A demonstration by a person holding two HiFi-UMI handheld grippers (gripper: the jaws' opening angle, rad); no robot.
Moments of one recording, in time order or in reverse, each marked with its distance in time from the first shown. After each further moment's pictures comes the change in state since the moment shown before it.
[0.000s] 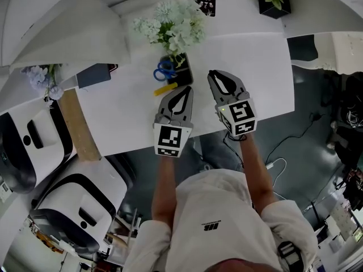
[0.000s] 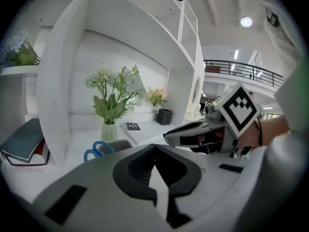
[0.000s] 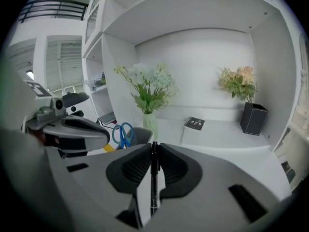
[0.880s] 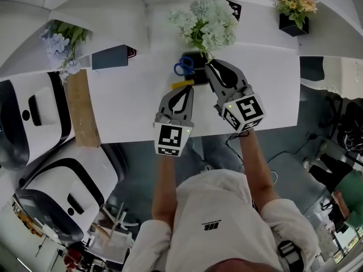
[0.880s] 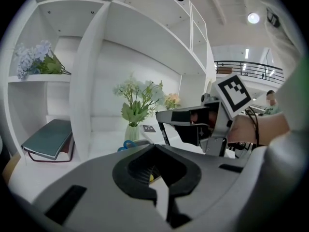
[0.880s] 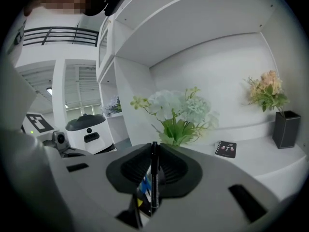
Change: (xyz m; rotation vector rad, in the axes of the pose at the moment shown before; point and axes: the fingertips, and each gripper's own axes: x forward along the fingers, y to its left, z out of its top) left arm -0.040 0.041 0.001 -0.050 -0.038 0.141; right arm 0.026 0.057 0.087 0.018 -0.247 0.211
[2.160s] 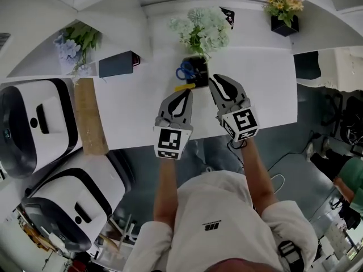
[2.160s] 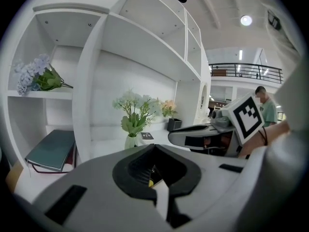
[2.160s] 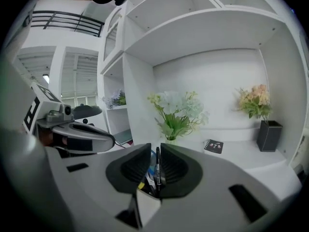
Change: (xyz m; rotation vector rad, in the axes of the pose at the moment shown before) left arm -0.026 0.000 0.024 0.037 -0.054 -0.031; right arm -0.034 0.017 -0.020 -0.085 0.033 -0.104
